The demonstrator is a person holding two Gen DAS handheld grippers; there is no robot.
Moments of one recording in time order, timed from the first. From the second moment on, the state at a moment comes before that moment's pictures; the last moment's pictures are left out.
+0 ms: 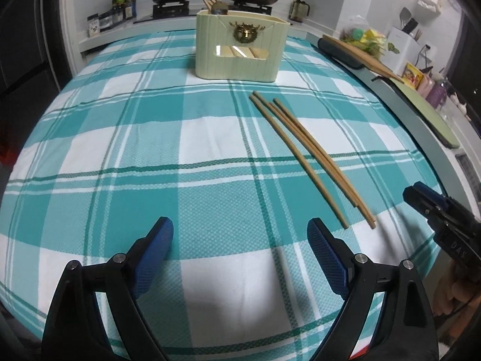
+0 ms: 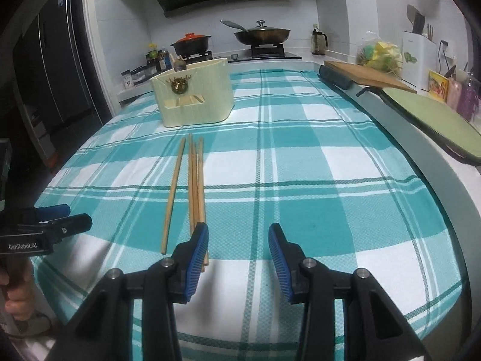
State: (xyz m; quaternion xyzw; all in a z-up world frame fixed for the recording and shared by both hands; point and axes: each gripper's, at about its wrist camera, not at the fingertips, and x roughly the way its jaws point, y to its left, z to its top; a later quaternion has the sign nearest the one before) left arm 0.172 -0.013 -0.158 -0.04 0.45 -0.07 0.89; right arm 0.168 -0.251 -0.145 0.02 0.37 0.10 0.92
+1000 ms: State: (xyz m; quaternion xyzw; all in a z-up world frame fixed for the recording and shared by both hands) left arm 0.274 -0.044 -0.195 0.02 0.45 -0.02 0.89; right arm 0.241 -0.217 -0.162 -0.02 0.42 0.17 0.89
